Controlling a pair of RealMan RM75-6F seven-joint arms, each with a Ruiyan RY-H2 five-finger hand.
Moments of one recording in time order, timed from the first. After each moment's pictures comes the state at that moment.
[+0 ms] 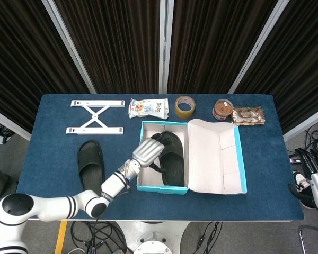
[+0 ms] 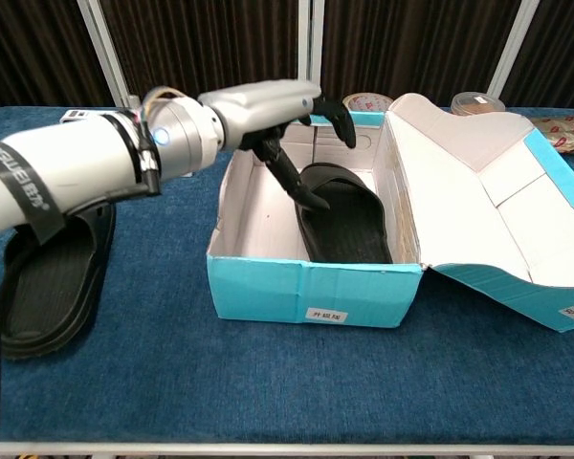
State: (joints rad) left arm -0.98 -1.73 -0.26 -1.40 1.16 0.87 0.19; right arm 0.07 -0.91 0.05 -1.68 -1.55 1.48 0.12
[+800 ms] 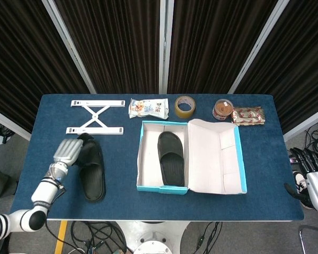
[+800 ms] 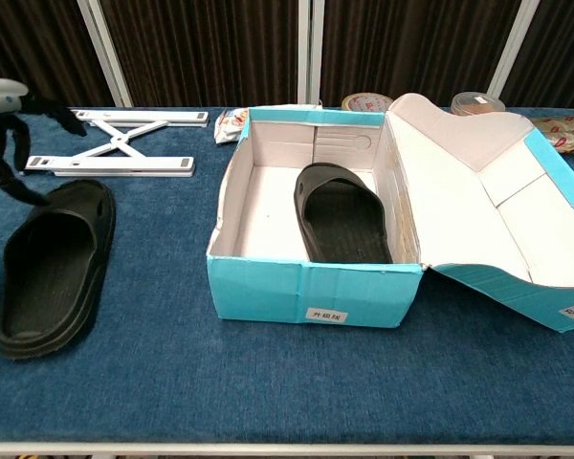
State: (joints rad) left arm -0.67 -1.28 -0.08 -1.66 0.87 0.96 0.30; right arm 0.09 -0.92 0.05 -1.67 -1.57 1.48 0.13
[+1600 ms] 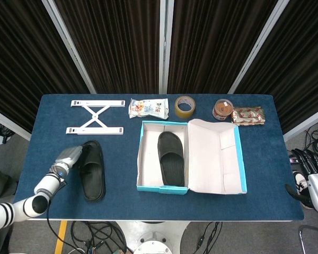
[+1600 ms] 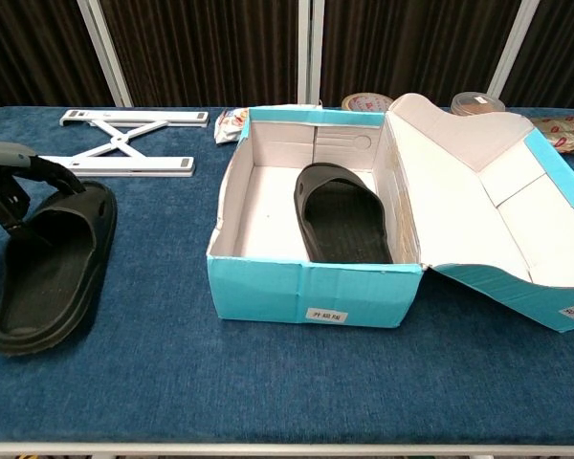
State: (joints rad) left arm -0.77 -1.31 -0.09 -1.50 0.56 0.60 0.21; right arm 0.07 -0.93 0.04 -1.66 -1.57 1.50 0.14
